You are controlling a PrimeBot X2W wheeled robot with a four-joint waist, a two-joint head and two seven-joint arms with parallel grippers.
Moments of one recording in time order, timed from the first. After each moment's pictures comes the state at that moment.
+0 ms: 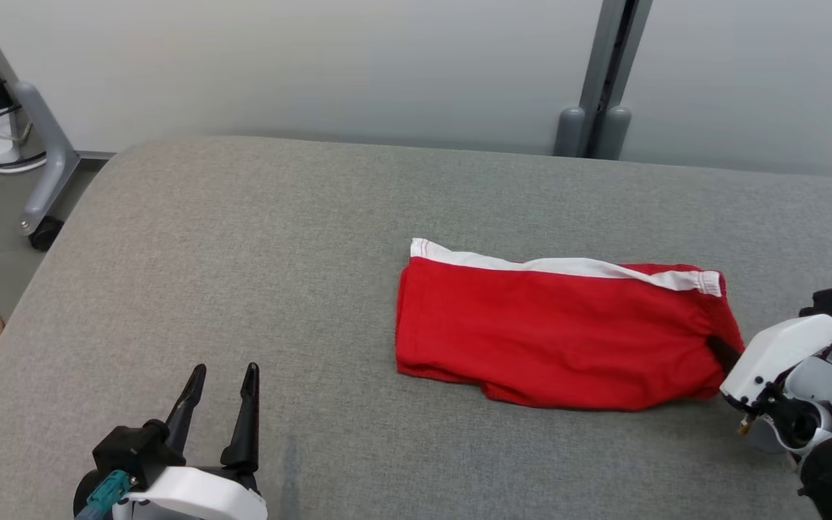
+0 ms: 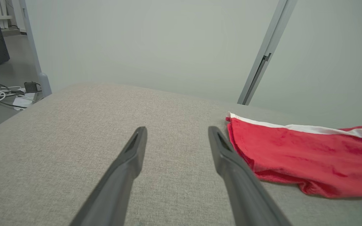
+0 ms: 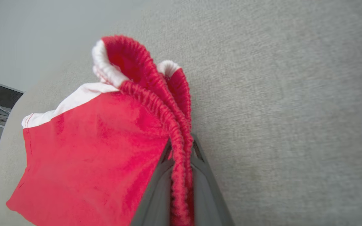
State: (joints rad) left arm -0.06 0.07 -0.10 0.34 -0.33 -0.09 -0.26; right arm -0.63 -0.26 0.36 1.07 0.98 0.13 0.21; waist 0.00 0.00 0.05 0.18
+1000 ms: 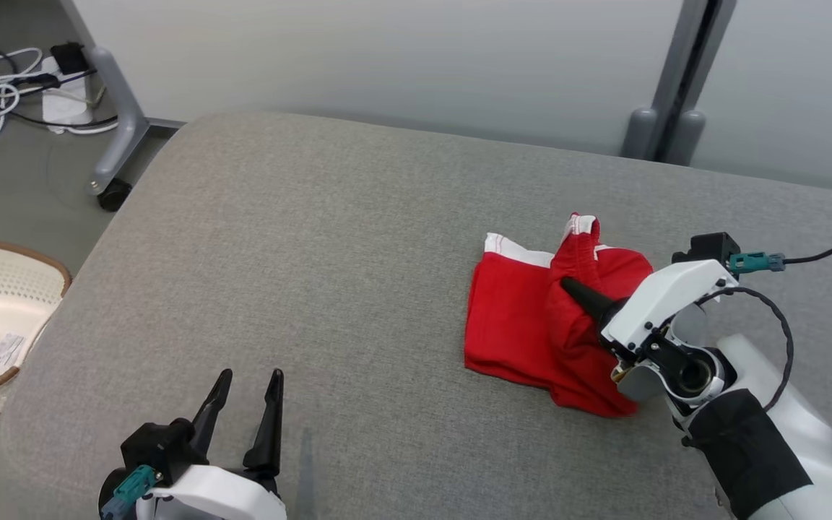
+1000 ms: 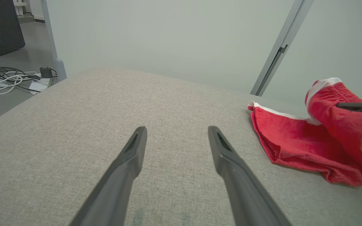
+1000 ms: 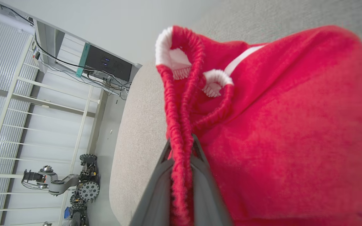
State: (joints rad) left arm -0.08 0.06 -0.14 0.40 -0.34 -0.10 -0.26; right arm -0.68 -0.10 0.40 0.88 1.20 0.13 0.30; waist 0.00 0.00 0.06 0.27
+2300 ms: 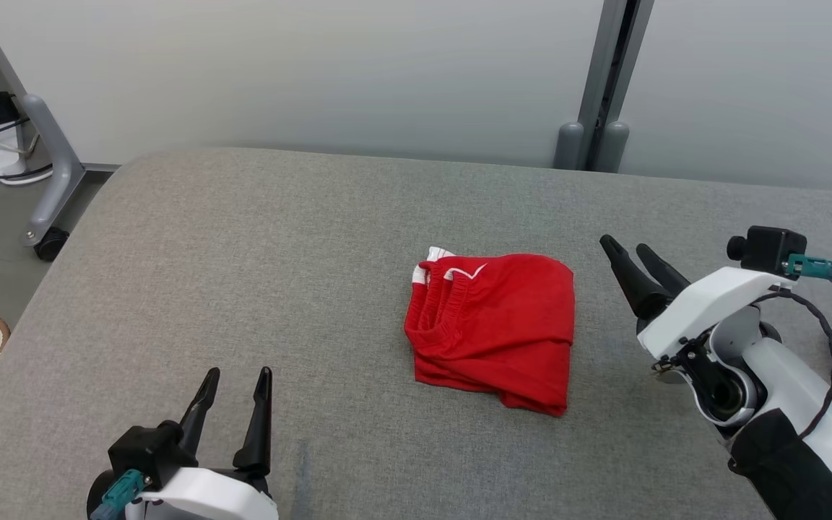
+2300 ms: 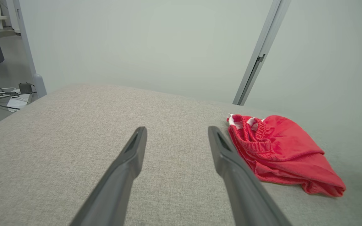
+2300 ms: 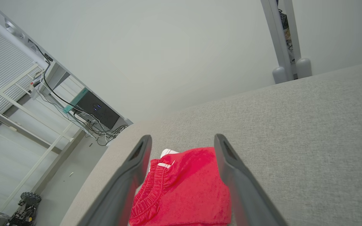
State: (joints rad) left arm -0.06 0.07 -0.12 0.37 -0.32 -0.09 -0.26; right arm -0.64 -0.26 0.60 0.69 1.16 0.13 -0.04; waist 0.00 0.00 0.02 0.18
